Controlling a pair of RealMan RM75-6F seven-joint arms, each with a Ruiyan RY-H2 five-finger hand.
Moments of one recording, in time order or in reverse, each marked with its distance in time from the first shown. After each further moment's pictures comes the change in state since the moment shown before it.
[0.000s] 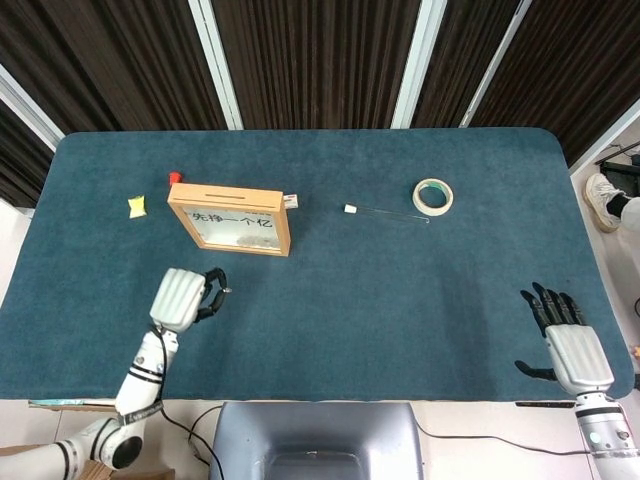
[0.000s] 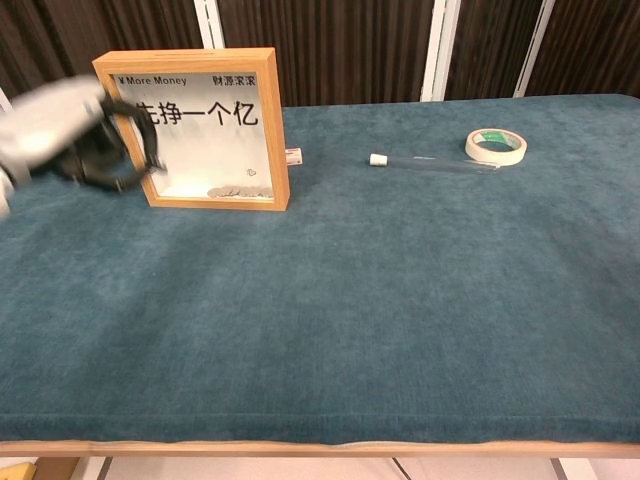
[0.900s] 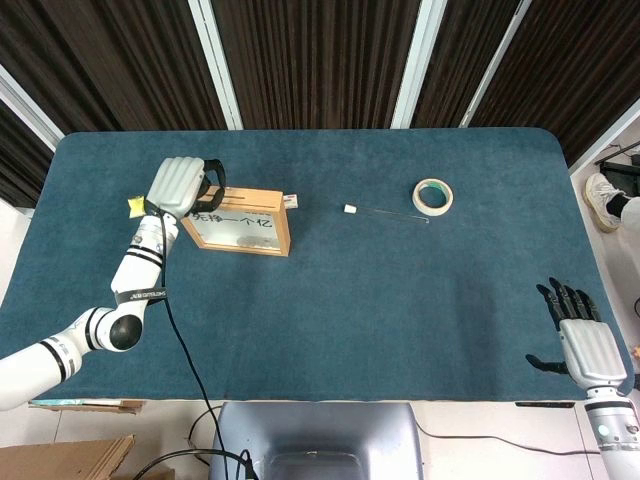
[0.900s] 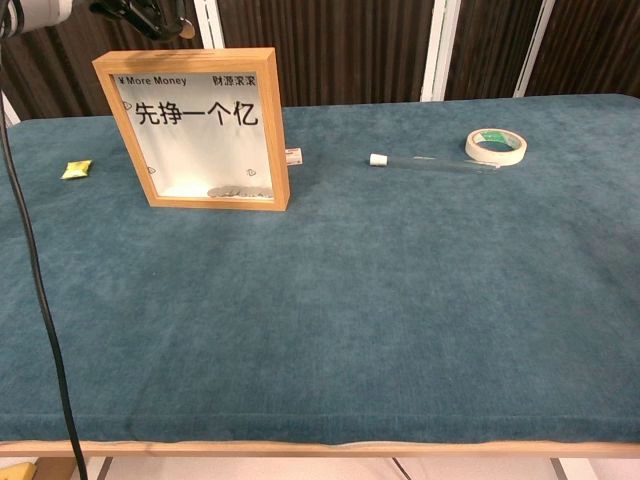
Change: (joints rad) left arm -0.409 0.151 -0.208 0.213 -0.474 -0.436 -0.010; right arm 0.001 0.015 0.025 0.007 0.069 -0.017 0.020
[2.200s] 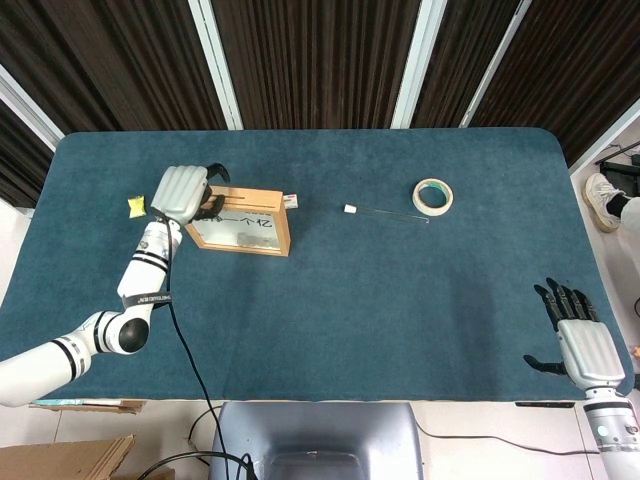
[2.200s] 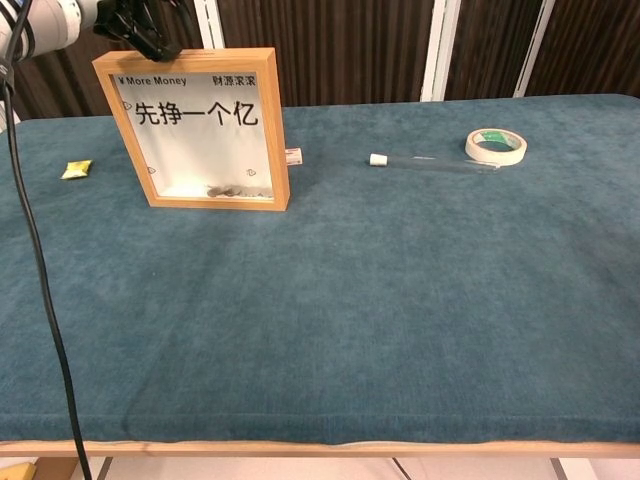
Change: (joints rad) left arm -0.036 -0.020 0.097 0.028 -0.046 0.057 -0.007; right arm 0.000 0.004 -0.002 -0.006 -0.012 0.004 0.010
